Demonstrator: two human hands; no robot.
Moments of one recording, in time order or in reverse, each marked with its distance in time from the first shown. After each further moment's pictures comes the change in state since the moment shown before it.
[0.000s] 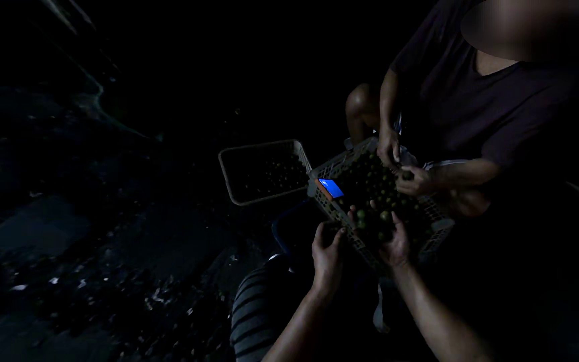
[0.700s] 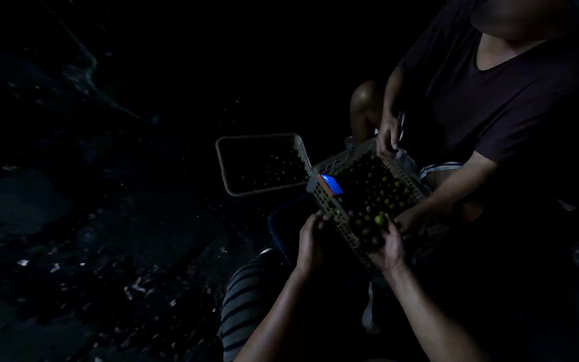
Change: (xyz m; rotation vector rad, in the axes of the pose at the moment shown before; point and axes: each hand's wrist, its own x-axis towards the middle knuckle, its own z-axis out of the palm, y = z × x) left_hand 0.031 -0.004 -0.025 -0.337 -0.038 -0.245; right_hand -0.004 0.005 0.007 -0.098 0.215 0.064
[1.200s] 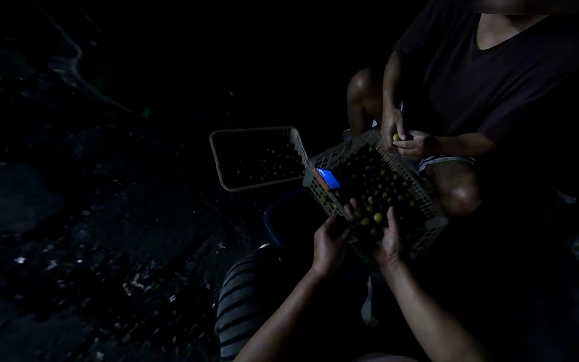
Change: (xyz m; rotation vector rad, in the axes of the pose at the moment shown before) left_hand -0.010 -0.025 0.014 0.736 -0.118 0.265; right_hand 0.009 0.005 -0.007 -0.029 -0.010 -0.165
